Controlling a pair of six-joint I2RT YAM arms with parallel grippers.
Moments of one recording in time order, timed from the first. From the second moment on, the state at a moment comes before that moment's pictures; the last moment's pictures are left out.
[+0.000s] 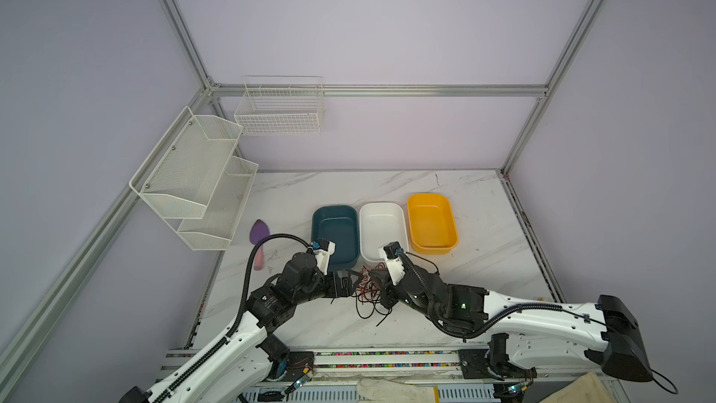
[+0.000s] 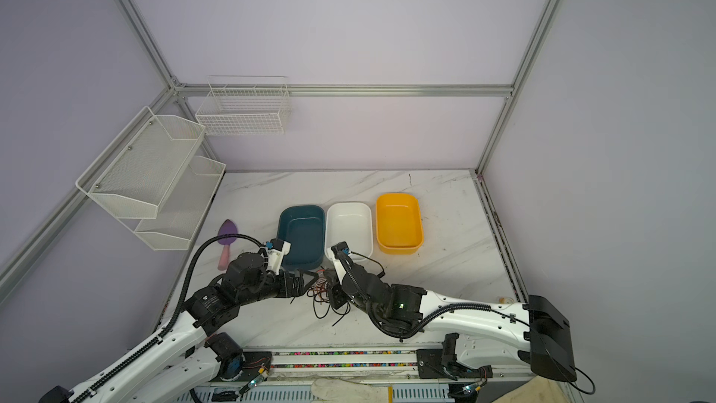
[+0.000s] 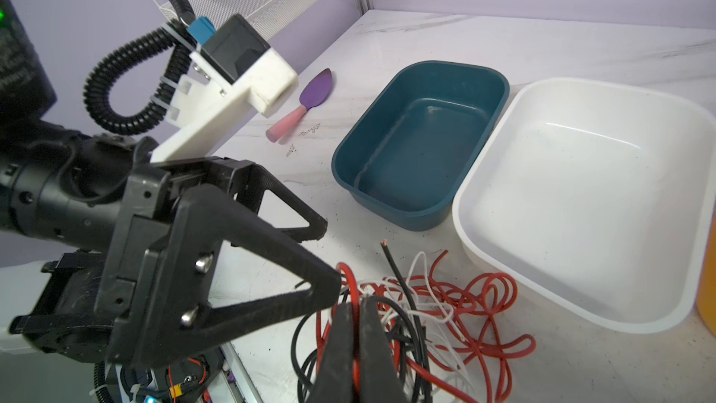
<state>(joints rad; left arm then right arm) -0.62 0.73 0.53 -0.39 0.28 -0.73 1.27 1.16 0.79 -0.04 0.34 0.49</state>
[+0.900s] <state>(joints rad) -0.73 0.70 0.41 -0.09 0.33 -0.78 1.24 1.12 0.72 0.00 0.23 0.52</state>
